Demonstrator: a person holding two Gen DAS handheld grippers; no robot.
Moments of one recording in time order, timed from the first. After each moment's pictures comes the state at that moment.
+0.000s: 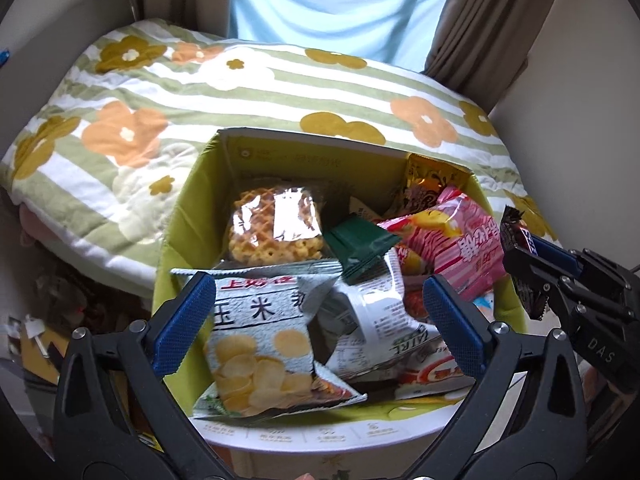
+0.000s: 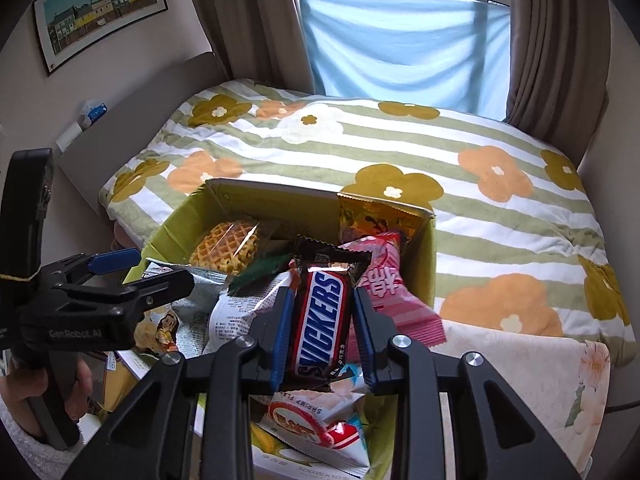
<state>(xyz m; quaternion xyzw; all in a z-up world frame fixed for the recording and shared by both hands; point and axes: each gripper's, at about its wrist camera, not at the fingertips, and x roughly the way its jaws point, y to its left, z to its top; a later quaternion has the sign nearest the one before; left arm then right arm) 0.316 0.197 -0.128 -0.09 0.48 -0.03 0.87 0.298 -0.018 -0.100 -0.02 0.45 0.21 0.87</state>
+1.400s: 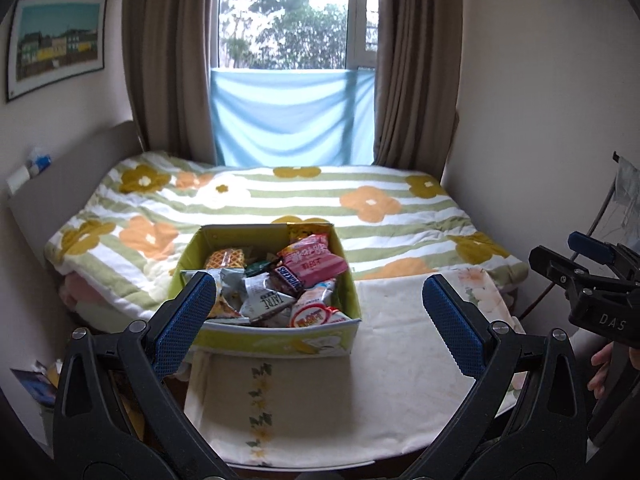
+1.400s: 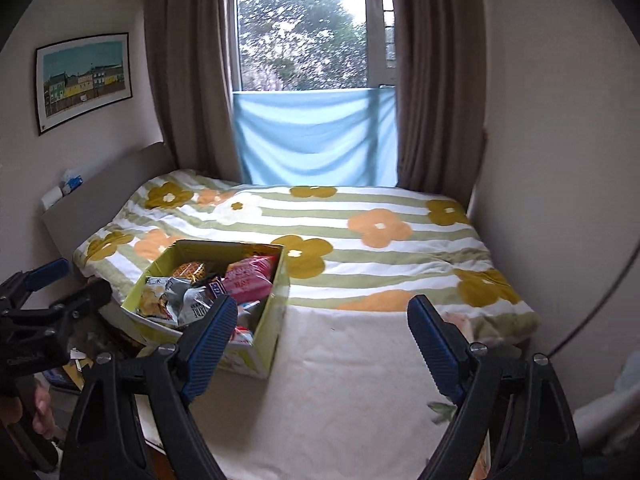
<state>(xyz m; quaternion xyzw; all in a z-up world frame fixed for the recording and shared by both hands) 0.049 0.025 0.042 -0.01 0.27 -0.03 0.96 0.058 -0.203 0.036 0.00 0.29 0.07 0.95</state>
